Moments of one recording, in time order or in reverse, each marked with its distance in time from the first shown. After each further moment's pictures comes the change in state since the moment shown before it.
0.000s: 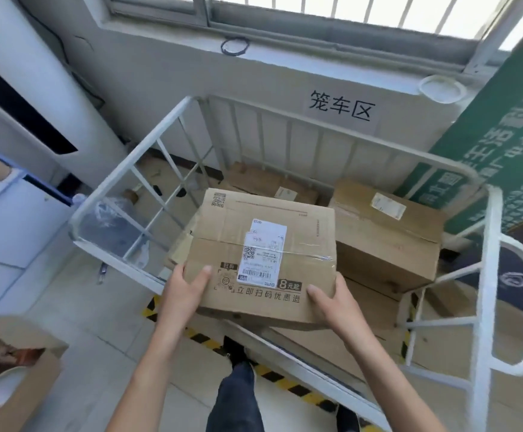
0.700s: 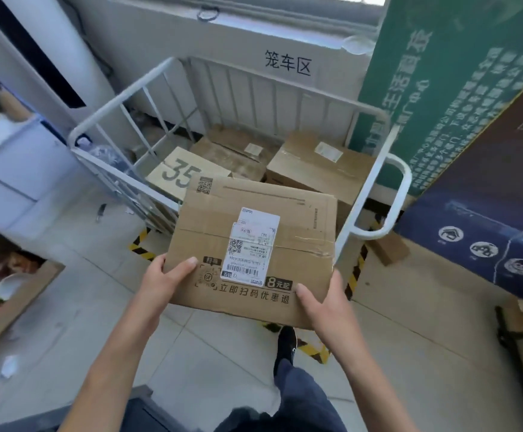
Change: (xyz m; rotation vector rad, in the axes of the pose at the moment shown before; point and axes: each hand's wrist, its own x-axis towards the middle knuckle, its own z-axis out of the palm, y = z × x) left_hand -0.423 -0.058 0.125 -0.275 -0.023 -0.079; right_hand -0.303 0.229 -0.241 -0.066 -0.017 -0.175
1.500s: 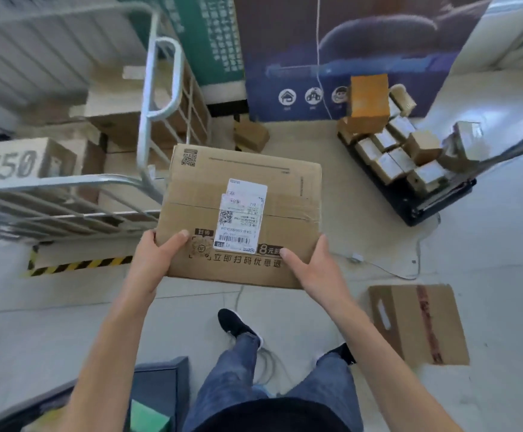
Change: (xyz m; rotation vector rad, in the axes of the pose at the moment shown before) left_hand -0.324 -0.128 0.236 0.359 -0.390 0.090; right_hand -0.330 0.302 -0.196 0.178 0.355 0.342
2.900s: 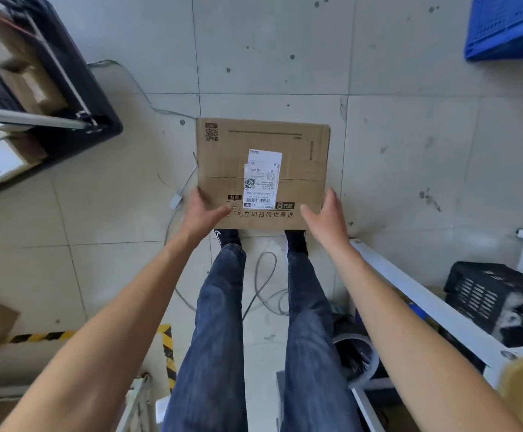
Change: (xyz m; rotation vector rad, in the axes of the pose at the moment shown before) left_hand -0.045 -0.194 0.824 1.254 -1.308 0.233; right_hand 0.053 0.593 -0.211 0.830 0.840 1.082
